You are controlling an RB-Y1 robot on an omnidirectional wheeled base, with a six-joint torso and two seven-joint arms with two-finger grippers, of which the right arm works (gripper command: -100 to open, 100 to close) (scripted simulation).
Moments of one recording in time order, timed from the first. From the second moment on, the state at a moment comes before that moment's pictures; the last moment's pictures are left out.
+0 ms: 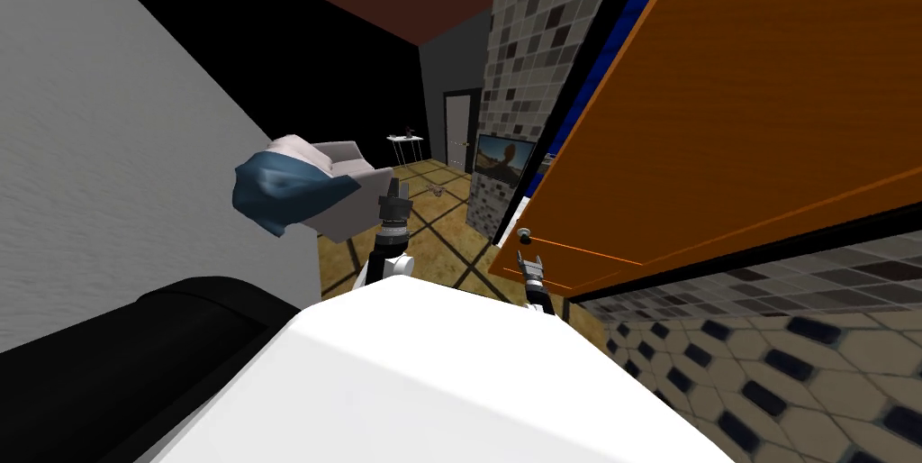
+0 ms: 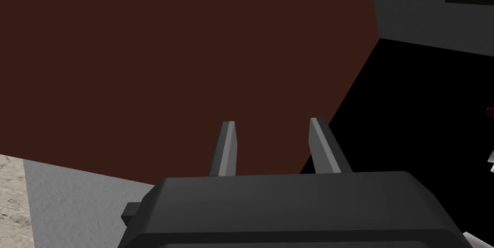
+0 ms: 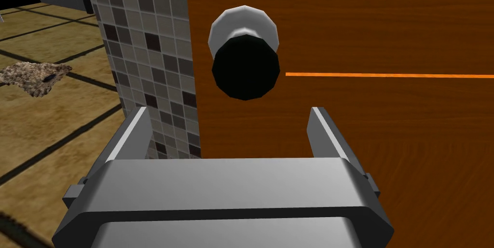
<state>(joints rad) 0.02 -0.38 0.35 -0.82 -0.57 -0.84 -1.54</state>
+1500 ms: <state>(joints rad) 0.03 -0.25 0.06 -0.79 -0.63 -0.83 -1.38</state>
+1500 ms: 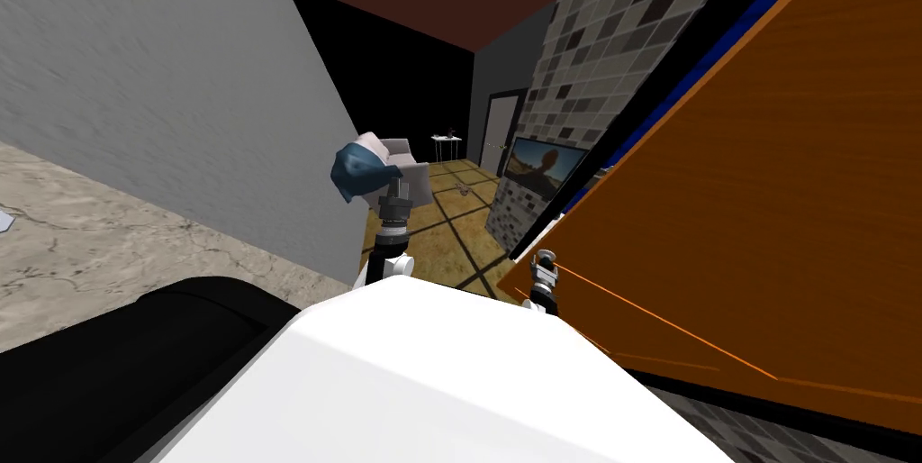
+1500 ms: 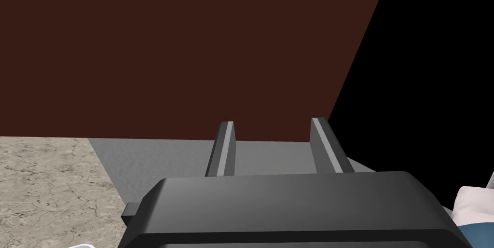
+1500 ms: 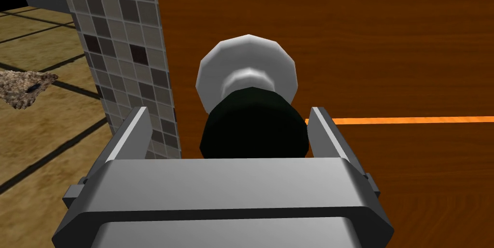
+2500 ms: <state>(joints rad) 0.05 -0.22 0.00 -0.81 -0.65 -0.82 -1.34</state>
